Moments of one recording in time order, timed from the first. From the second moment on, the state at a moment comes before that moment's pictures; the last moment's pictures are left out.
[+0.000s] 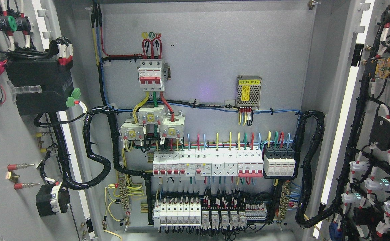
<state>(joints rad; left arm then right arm) 0.29 0.00 0.00 -2.00 0.12 -0.77 -0.12 0.40 -0.40 -0.03 -2.06 -0.60 -0.47 0.33</state>
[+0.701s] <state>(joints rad) 0.29 0.00 0.07 -2.00 0.18 -0.77 -0.12 0.43 -0.45 -0.06 -2.05 -0.63 -0.51 0.37</state>
